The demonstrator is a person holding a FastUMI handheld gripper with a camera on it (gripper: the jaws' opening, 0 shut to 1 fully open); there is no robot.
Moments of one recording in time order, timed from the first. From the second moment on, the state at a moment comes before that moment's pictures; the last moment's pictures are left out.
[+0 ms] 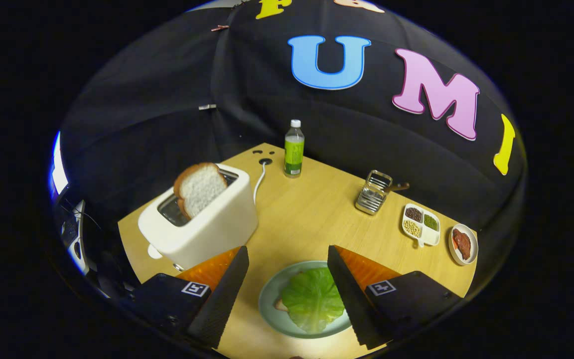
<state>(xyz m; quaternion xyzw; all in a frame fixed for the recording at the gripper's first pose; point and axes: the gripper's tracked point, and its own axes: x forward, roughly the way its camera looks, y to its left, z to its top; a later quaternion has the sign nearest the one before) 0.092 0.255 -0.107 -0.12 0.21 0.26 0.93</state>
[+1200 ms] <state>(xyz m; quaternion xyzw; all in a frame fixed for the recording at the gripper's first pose) 0.125 0.430 -0.138 -0.16 0.21 0.27 0.92</state>
